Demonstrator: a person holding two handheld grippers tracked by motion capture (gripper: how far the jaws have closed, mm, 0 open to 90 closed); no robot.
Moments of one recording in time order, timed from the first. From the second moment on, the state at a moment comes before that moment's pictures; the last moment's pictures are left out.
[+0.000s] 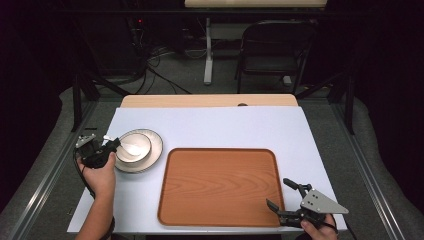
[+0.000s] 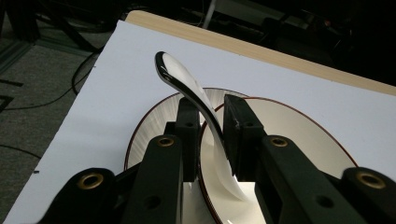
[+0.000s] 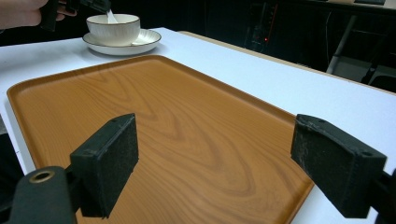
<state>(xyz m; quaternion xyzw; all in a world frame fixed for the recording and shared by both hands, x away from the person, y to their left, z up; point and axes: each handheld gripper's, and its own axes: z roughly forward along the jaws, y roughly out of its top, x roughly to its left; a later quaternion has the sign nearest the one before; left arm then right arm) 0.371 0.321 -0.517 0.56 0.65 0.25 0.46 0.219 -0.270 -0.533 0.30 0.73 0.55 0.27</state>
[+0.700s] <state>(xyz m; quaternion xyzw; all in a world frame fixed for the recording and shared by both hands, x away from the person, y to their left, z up) 0.371 0.306 -0.504 0.59 0.61 0.25 0.47 0.219 -0.270 -0.533 0.30 0.73 0.55 0.27</state>
